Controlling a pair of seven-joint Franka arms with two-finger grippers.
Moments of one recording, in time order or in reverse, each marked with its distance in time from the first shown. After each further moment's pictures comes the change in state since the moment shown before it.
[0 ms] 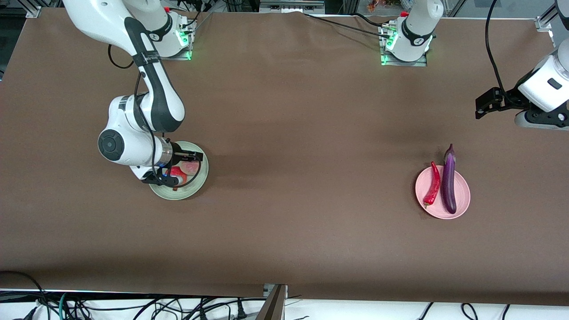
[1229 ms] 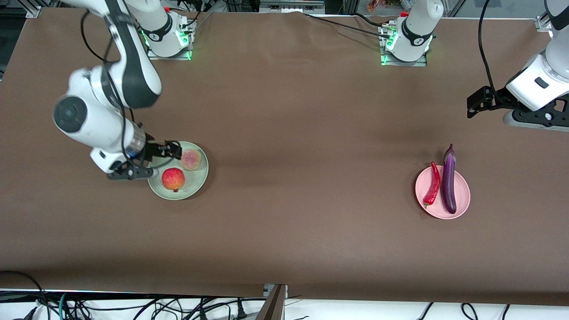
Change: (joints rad) left arm -0.014 0.000 -0.022 -0.001 -0.001 0.000 -0.003; right arm -0.030 -0.260 0.002 0.069 -0.269 -0.156 -0.002
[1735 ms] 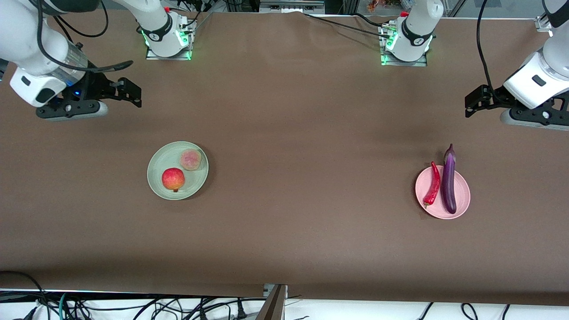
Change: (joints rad) left arm 0.008 -0.002 -0.009 0.005 0.000 0.000 -0.001; right arm -0.002 -0.230 -0.005 0.080 -0.076 -0.316 0.009
